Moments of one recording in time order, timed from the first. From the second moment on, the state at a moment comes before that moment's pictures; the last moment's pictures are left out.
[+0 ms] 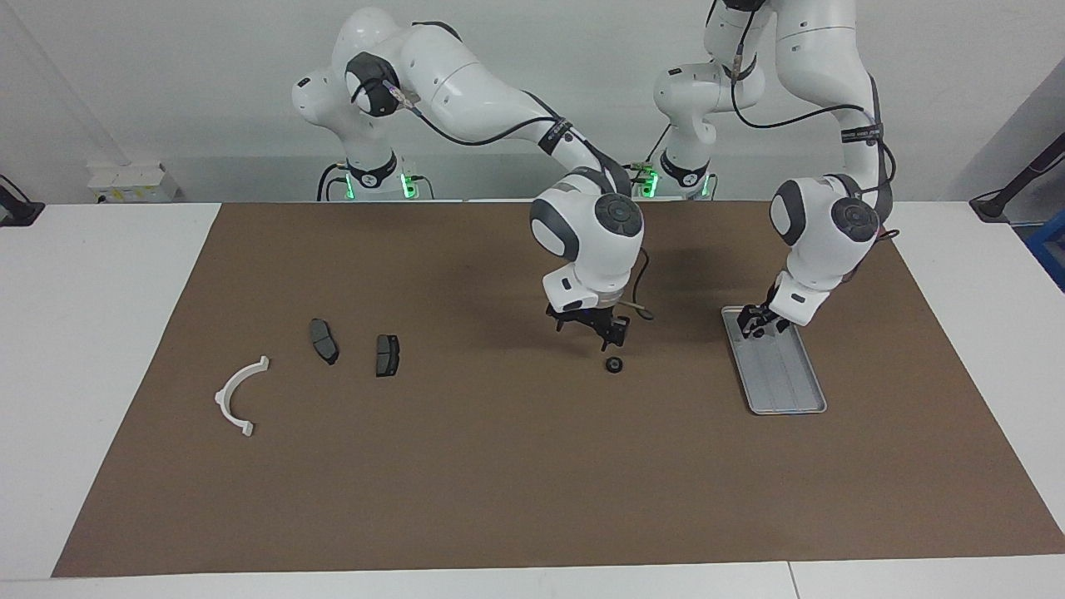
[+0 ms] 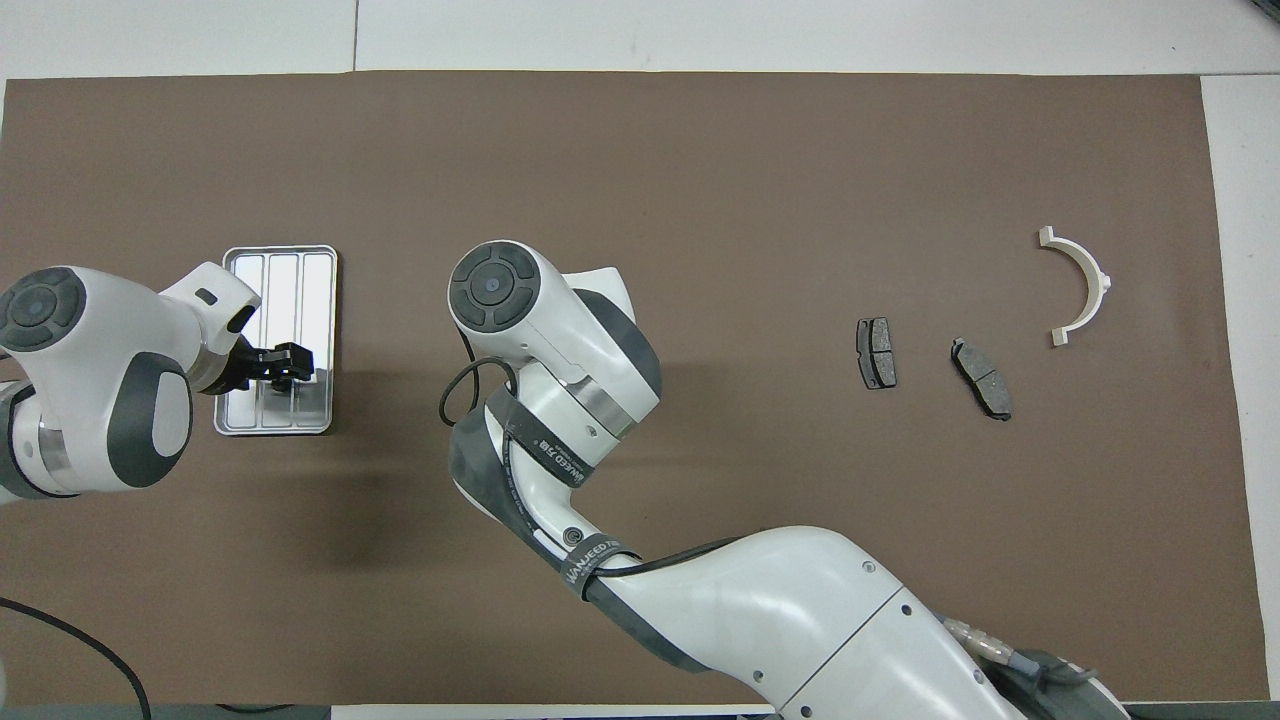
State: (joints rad) left arm 0.06 0.17 -0.06 -2.20 0.02 2.33 -0.10; right arm 0.70 0.80 0.03 -1.14 -0.07 1.89 1.23
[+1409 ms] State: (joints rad) left arm 0.06 0.16 -0.06 -2.18 0.01 2.25 -0.11; right arm 0.76 0.98 0.00 -0.94 -0.07 1.96 1.27
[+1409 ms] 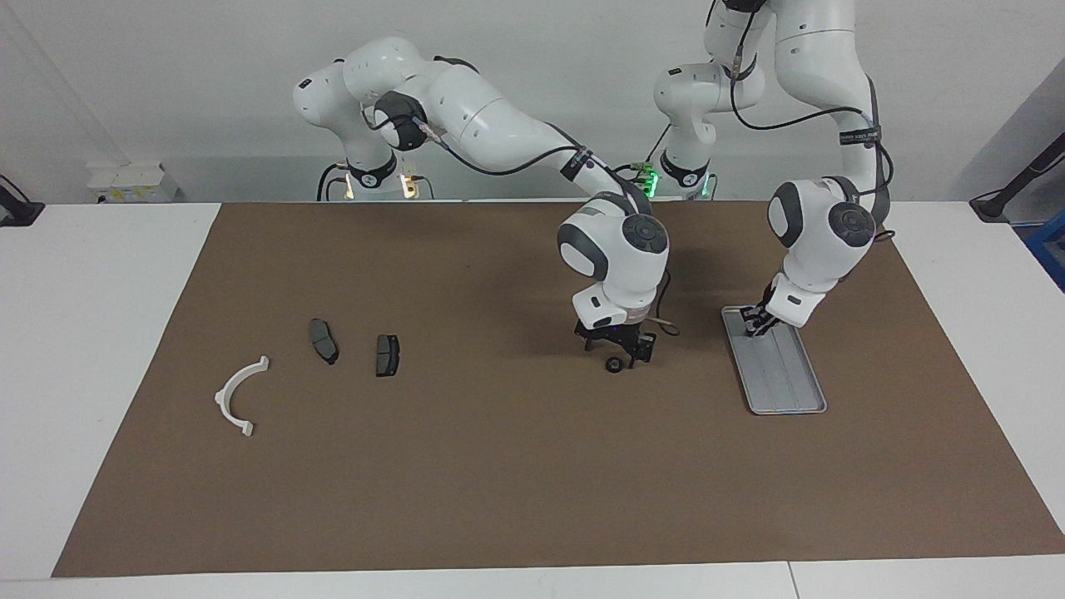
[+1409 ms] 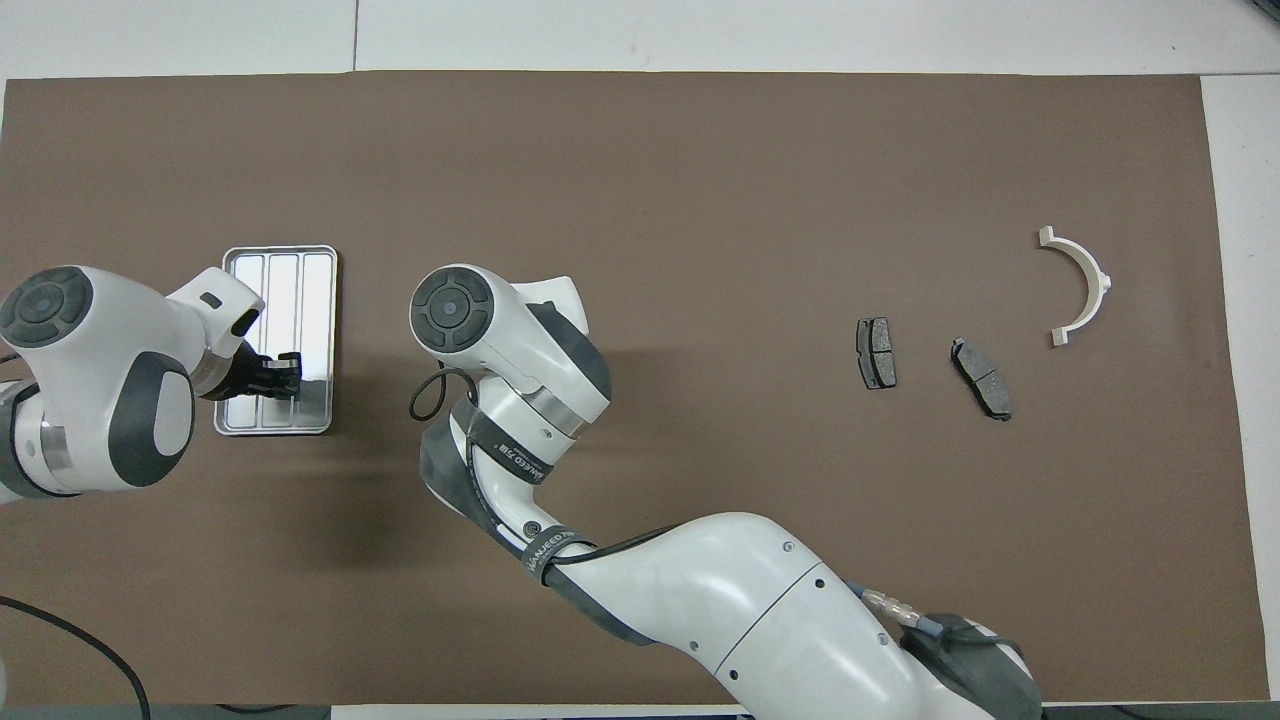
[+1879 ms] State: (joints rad) left arm 0.06 0.15 -0.06 -2.00 0.01 2.06 -0.17; right arm 0.76 0.98 0.00 -0.93 -0.07 1.96 1.27
